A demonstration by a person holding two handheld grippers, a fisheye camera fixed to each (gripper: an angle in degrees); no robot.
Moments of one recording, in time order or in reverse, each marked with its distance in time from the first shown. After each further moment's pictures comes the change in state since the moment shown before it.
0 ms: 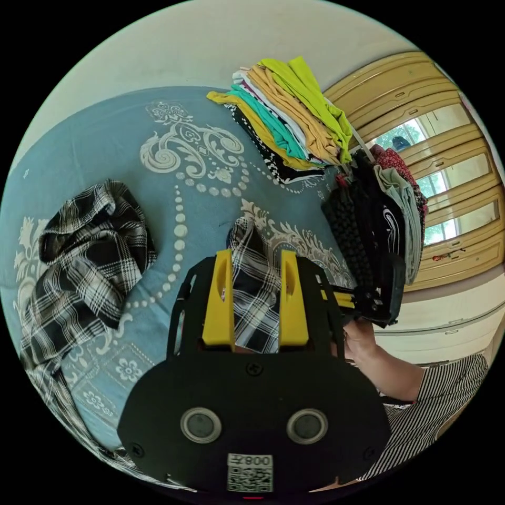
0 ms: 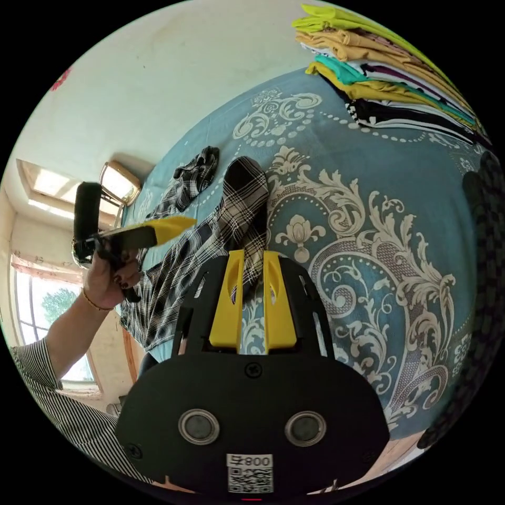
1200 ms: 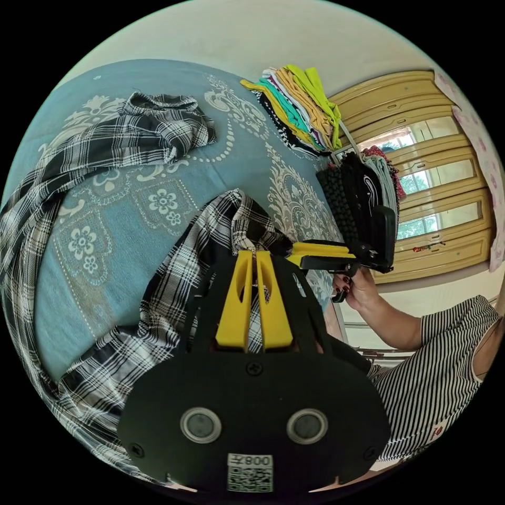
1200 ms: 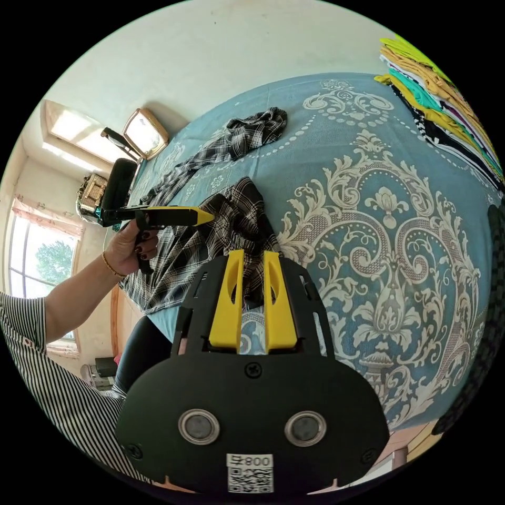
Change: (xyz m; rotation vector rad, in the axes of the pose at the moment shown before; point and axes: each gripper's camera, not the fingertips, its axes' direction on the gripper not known) left arm -0.012 0.166 -0.226 -0.003 0.070 -0.098; right arm -0.071 0.095 -0.025 -0.104 -0.058 -0.202
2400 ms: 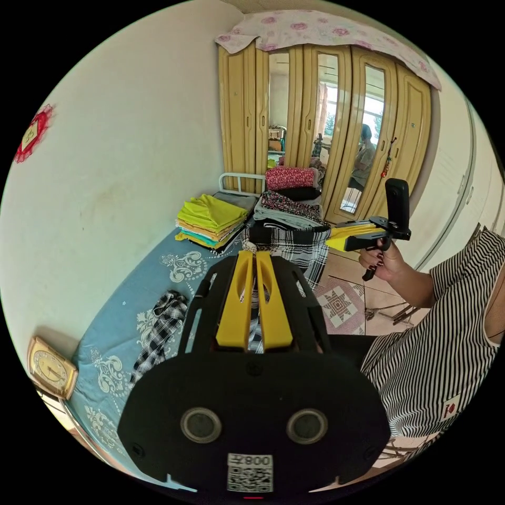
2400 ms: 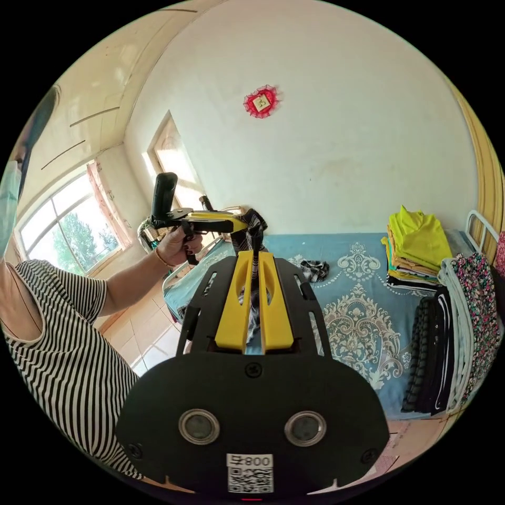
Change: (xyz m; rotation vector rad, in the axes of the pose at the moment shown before) left arm 0.516 0.075 -0.338 0.305 -0.370 0.728; right arm -0.129 0.314 -0.388 0.659 -0.059 -0.370
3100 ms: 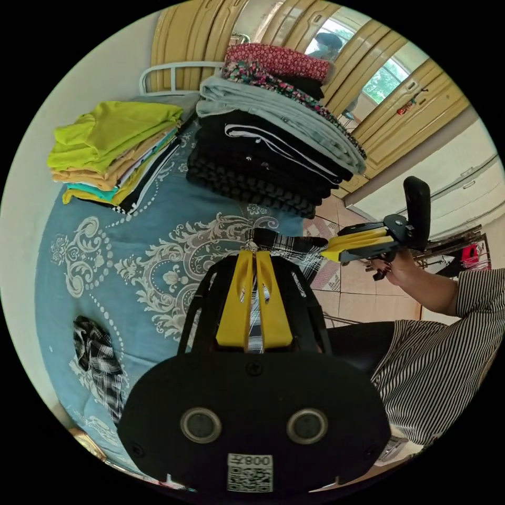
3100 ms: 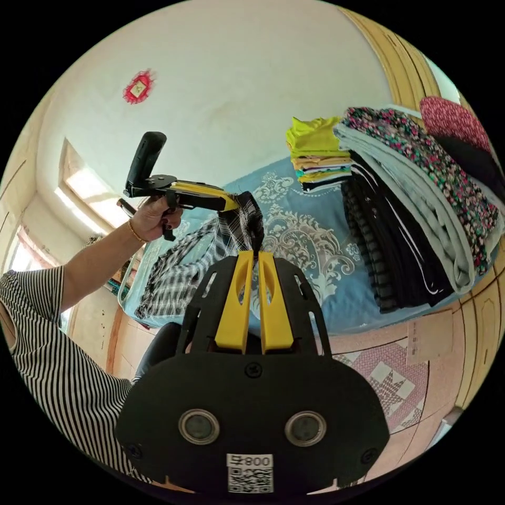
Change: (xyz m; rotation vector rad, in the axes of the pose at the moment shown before) left arm 0.049 -0.177 0.360 -0.496 0.351 0.092; right arm 0.207 0.142 -0.002 -0.263 0.256 0.540
